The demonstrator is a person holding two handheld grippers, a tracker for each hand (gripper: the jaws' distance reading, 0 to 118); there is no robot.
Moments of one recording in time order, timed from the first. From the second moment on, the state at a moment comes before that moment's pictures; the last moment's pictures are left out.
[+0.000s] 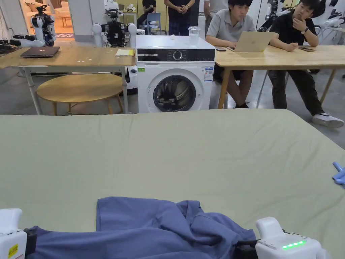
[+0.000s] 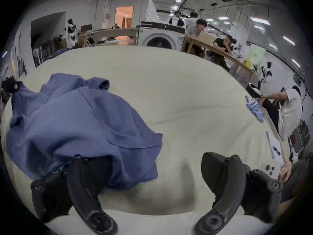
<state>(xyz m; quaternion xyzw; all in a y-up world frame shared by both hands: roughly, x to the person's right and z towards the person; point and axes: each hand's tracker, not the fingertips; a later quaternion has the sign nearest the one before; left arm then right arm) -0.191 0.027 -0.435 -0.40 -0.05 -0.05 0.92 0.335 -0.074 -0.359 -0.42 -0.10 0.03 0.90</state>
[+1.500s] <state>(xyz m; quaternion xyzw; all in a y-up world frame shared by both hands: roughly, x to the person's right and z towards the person) -0.212 0.354 -0.513 -0.11 -0.01 -0.02 0.99 0.353 0.371 -0.384 -0.05 -0.18 -0.01 0.98</state>
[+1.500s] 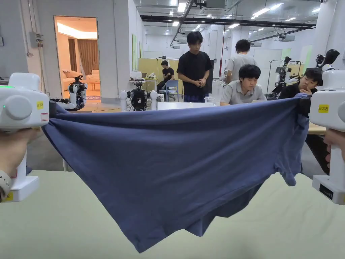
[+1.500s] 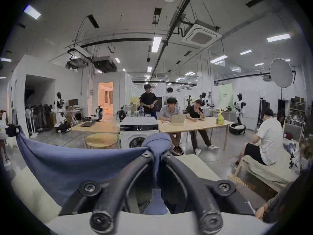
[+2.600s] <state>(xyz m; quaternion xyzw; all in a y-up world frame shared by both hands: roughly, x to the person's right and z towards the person) -0.251 0.016 -0.266 -0.38 -0.06 0.02 0.92 0.333 -0.008 -0.171 -0.38 -0.13 -0.05 0.91</state>
